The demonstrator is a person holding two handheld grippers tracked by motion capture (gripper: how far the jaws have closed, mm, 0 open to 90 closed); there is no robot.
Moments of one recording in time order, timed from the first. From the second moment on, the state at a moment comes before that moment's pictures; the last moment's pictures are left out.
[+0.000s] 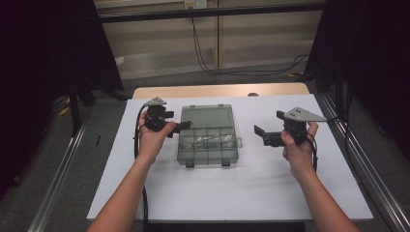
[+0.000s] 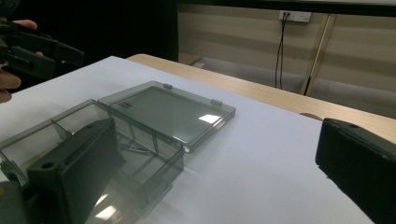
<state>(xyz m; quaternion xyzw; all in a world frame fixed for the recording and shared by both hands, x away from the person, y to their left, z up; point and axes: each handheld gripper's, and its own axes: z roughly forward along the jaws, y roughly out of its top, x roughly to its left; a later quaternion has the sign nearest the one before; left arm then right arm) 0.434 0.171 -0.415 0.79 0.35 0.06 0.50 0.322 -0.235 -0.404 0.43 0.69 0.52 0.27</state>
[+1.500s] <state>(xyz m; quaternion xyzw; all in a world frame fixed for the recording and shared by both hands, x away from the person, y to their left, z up) 0.489 0.175 -0.459 0.72 0.49 0.00 0.49 0.437 -0.182 -0.442 0.49 0.70 0.51 0.11</state>
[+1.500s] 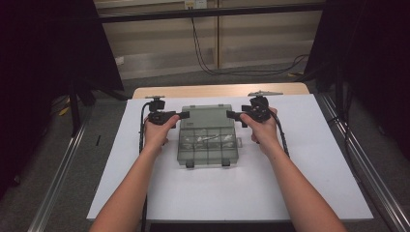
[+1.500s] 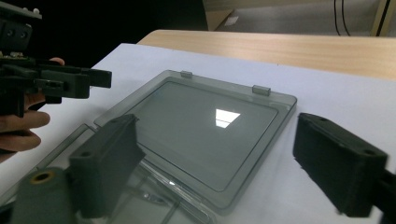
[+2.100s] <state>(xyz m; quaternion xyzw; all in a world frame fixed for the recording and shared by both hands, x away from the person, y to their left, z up) 0.498 0.174 -0.483 0.70 0.54 -0.04 0.47 0.470 -0.173 -0.479 0.59 0.67 0.45 0.03</state>
